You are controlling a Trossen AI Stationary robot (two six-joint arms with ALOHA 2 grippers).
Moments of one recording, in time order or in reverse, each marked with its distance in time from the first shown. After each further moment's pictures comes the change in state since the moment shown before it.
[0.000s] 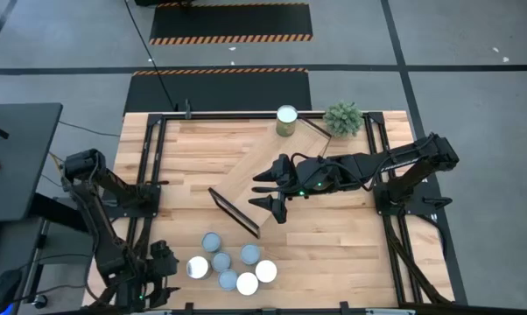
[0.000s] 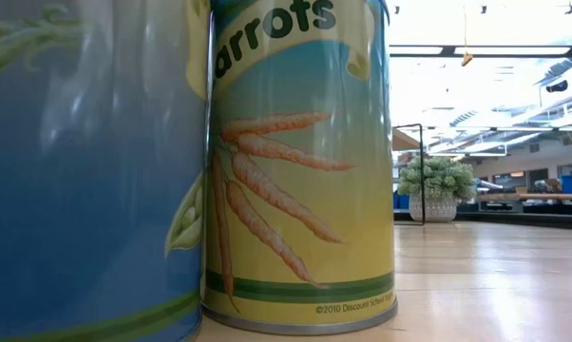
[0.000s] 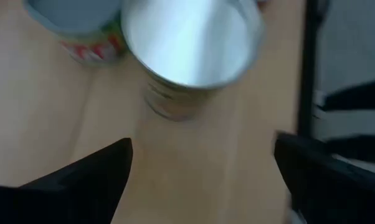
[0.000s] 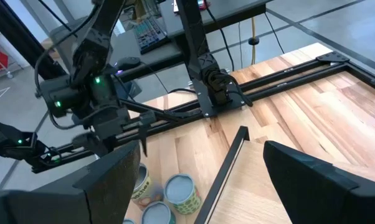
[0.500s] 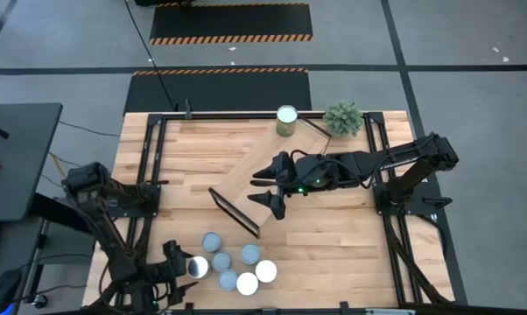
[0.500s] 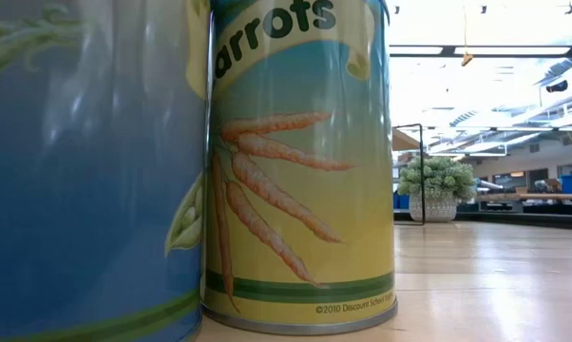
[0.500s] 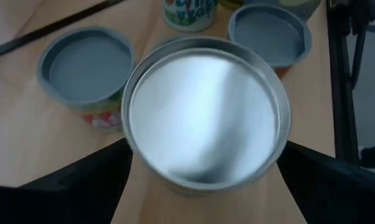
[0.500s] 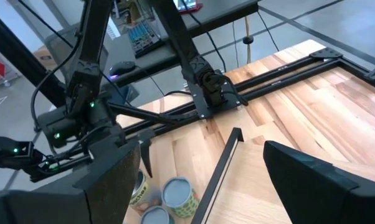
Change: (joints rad) left arm 0.047 0.139 0.000 0.109 -0.225 0.039; right arm -0.022 0.000 0.000 0.000 -0.004 0.032
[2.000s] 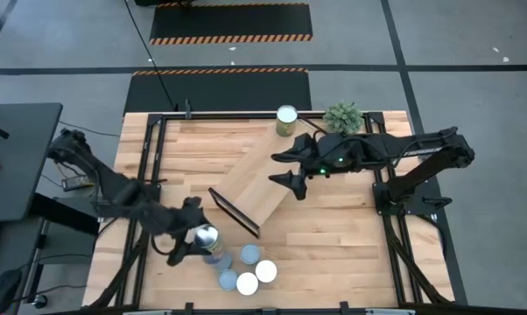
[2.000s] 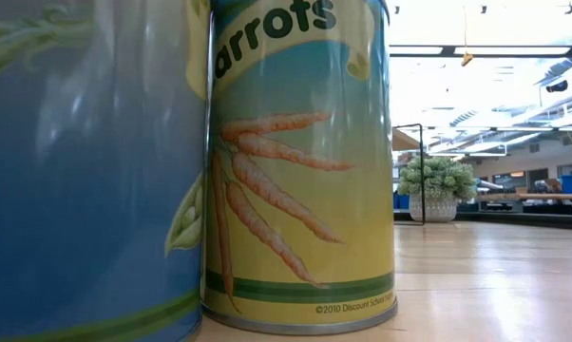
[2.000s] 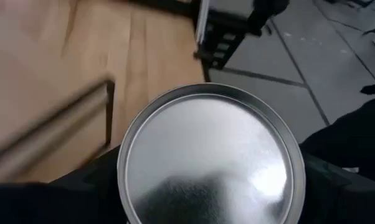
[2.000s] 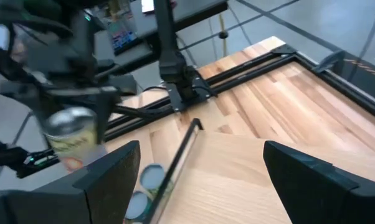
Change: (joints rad) left arm 0.579 -0.556 0.130 0.095 0.548 0.818; right arm -0.062 -0.180 -0.001 -0.242 -0.001 0.006
